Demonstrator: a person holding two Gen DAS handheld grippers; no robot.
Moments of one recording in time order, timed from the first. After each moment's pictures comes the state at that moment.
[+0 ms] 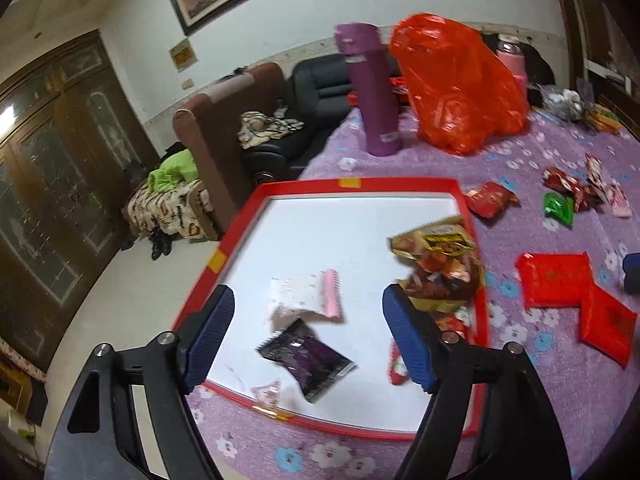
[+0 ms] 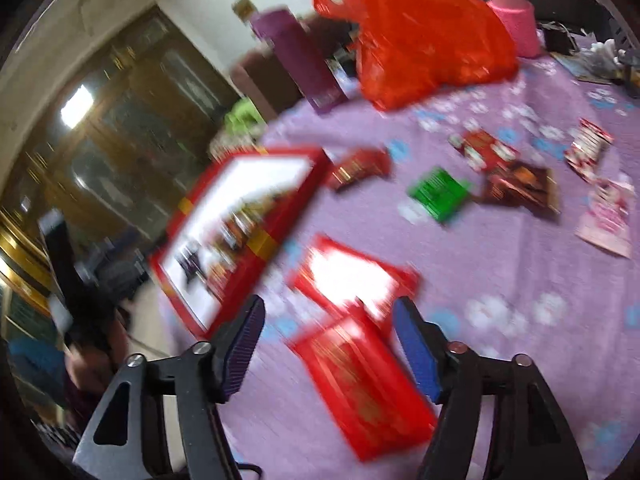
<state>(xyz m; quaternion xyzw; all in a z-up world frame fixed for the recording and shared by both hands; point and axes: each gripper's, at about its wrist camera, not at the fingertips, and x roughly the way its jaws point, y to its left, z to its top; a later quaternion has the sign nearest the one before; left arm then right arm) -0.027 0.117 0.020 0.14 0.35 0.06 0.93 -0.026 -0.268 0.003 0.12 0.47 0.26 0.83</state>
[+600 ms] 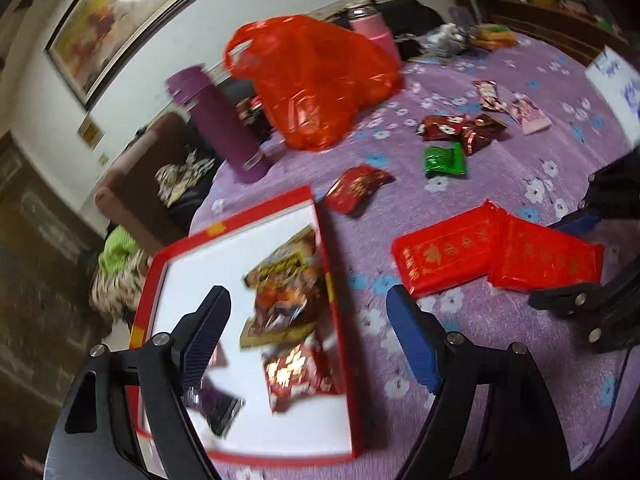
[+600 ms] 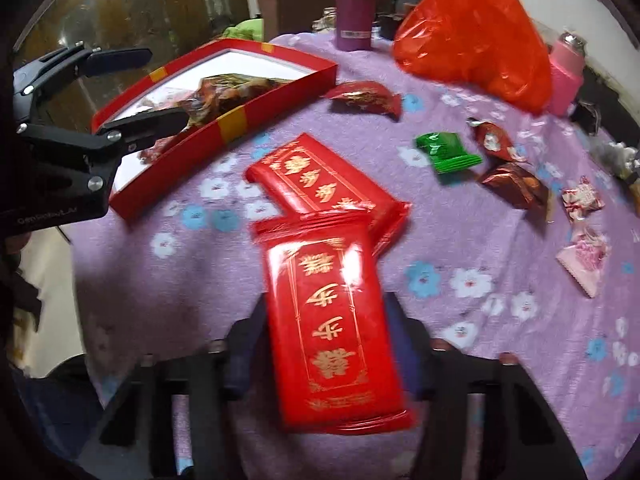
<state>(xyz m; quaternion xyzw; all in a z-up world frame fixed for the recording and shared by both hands) -0.031 0.007 0.006 0.29 0.33 -0.09 0.89 -0.054 -0.228 -0.034 -0.12 0.48 0.23 0.84</state>
